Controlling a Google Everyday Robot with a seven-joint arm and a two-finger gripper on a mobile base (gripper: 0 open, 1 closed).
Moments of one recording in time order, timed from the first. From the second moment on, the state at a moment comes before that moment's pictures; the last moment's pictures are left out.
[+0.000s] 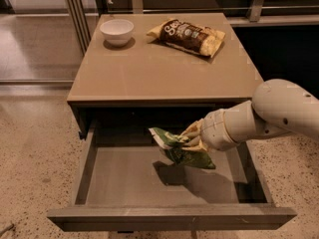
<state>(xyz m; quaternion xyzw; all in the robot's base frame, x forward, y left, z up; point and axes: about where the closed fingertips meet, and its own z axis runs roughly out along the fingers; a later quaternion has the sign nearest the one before) 0.486 -0.079 0.744 -0.71 0.60 0.14 0.35</state>
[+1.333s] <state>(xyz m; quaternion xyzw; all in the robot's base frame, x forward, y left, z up) 0.509 -0.066 0.677 -0.72 0.57 0.16 0.37</state>
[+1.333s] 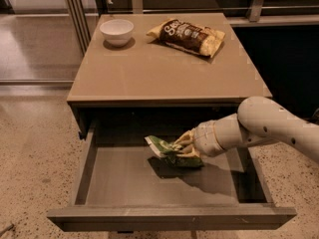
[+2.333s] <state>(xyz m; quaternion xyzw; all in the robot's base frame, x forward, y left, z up) 0.509 -0.066 0.677 -0.72 0.57 0.16 0.37</state>
